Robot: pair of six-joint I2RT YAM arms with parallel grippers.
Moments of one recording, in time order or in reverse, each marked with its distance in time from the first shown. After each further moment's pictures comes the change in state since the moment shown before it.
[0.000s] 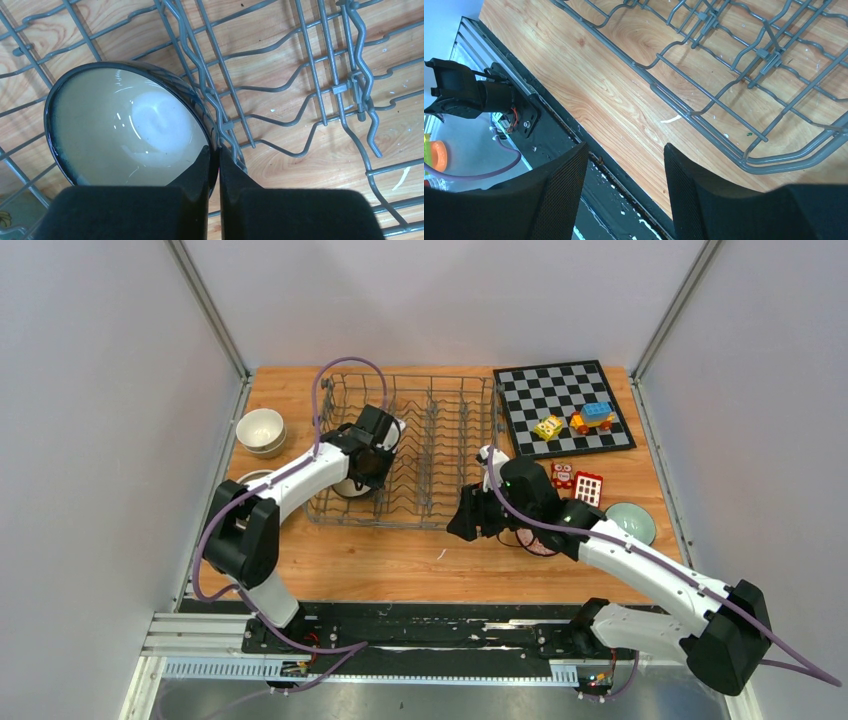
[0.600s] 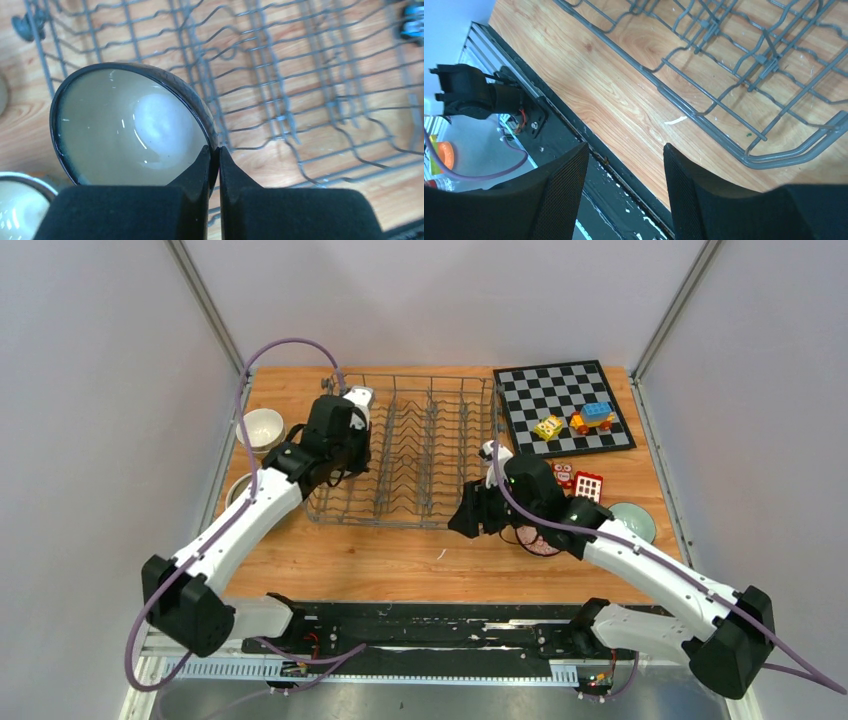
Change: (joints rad) left arm 0.018 -0.357 -0.039 0.035 -0.036 -0.110; right arm 0.000 -0.022 0.027 -0.035 0.003 0.002
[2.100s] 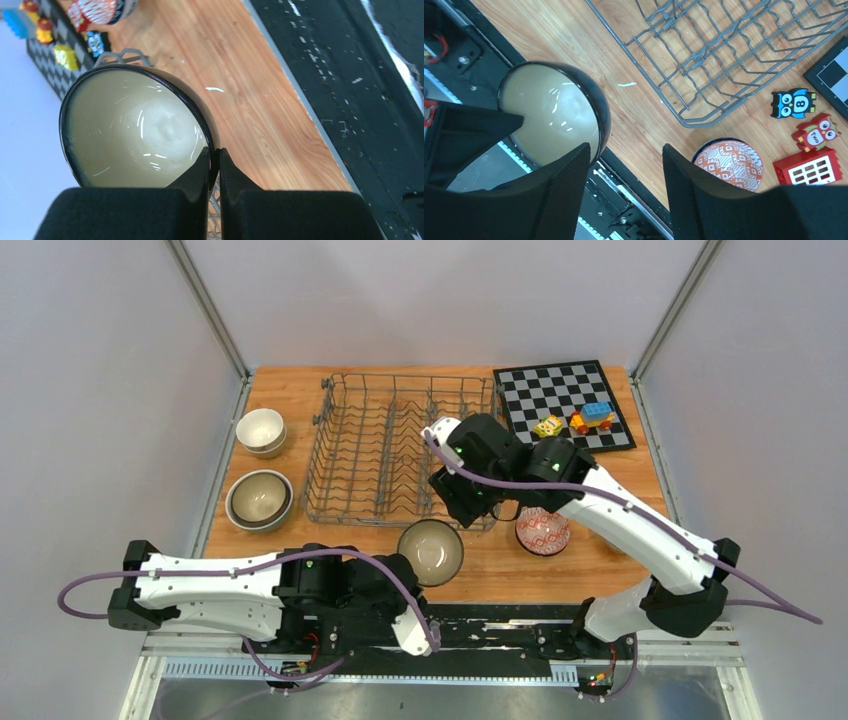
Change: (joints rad) left arm -1.030 -0.311 -0.241 -0.189 -0.061 1.067; right arm 0.233 0.332 0.846 -0.794 0.312 -0.323
